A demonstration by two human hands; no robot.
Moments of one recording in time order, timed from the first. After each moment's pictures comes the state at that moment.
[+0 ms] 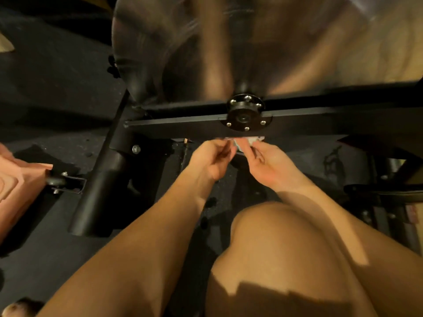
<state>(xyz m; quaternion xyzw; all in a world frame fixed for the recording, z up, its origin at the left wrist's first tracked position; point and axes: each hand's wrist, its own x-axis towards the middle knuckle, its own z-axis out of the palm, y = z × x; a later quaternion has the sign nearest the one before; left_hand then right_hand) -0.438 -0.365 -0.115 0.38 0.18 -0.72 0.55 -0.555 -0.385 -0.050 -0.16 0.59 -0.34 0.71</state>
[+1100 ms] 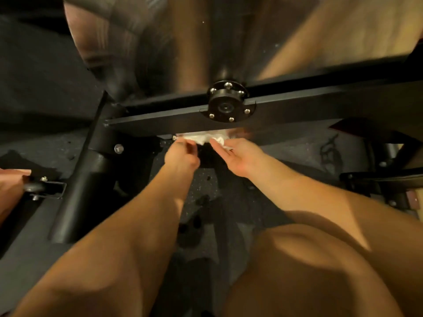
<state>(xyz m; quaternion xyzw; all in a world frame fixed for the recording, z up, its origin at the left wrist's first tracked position) -0.428 -0.374 -0.151 0.40 0.40 -0.58 0.58 -0.543 -0.400 -0.097 -0.19 0.65 -0.31 0.67</state>
